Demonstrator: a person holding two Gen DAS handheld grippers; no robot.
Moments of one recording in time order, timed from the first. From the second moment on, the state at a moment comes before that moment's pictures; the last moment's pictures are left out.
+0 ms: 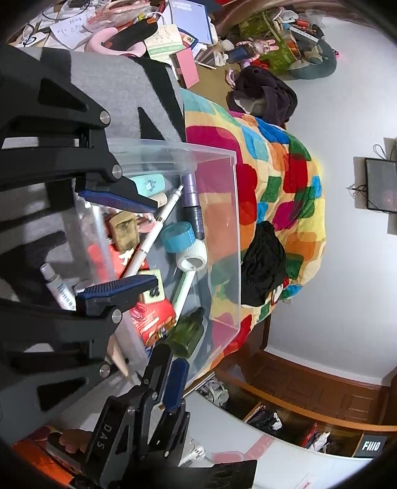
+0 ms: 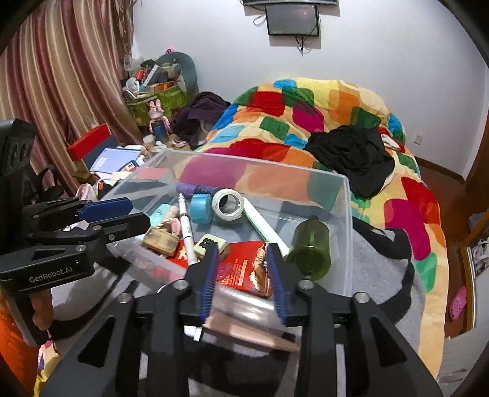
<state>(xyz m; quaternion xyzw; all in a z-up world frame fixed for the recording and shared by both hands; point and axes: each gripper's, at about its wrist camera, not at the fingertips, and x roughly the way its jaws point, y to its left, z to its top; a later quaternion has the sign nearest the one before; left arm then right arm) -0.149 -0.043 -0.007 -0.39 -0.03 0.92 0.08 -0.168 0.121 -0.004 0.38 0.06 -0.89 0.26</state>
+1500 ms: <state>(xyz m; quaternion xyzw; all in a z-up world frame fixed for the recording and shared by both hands) -0.062 -0.026 -0.063 -0.46 0.01 0.88 0.15 -0.138 0.135 -0.059 0.42 0.21 -0.83 0.29</state>
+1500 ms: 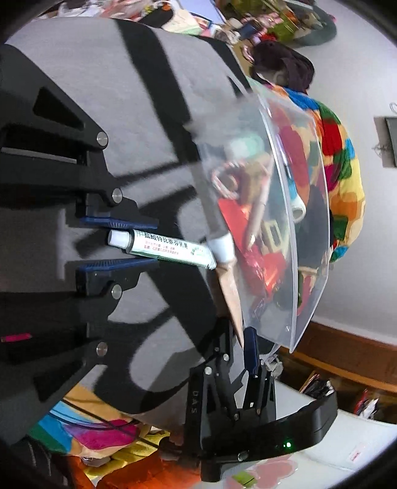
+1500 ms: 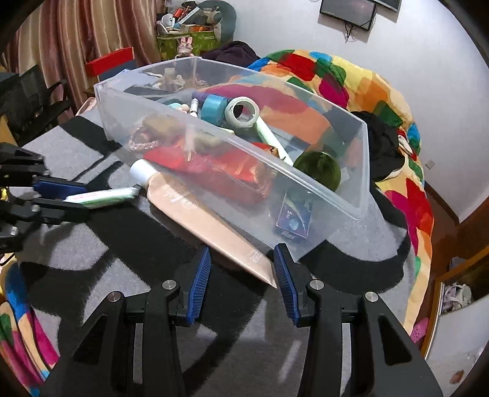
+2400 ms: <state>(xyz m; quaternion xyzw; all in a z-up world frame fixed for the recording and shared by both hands) -0.043 -0.031 -0.071 -0.39 0.01 0.91 0.09 -0.112 0.120 -0.042 0.45 0.15 -0.81 0.35</state>
